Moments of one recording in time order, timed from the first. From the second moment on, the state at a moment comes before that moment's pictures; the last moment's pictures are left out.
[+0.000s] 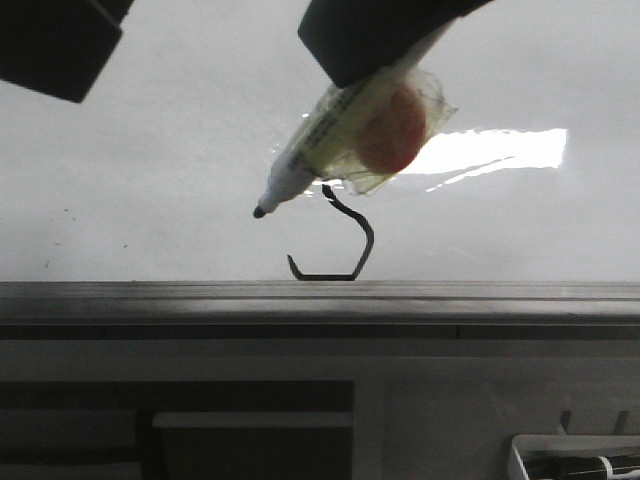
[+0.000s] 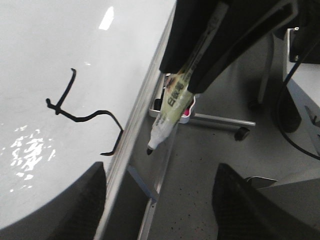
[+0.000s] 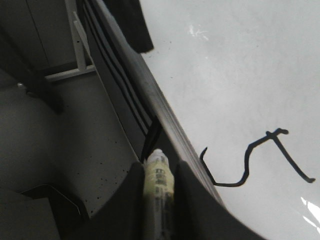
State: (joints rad) left arm -0.65 0.97 -0.81 -0.72 0.78 1.09; right arm 1.08 1.06 -0.90 -0.23 0.56 0.03
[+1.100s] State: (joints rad) left arm -0.65 1.12 -0.81 -0.88 0.85 1.15; right arm 1.14 1.07 -0.90 -0.11 0.48 -0.11
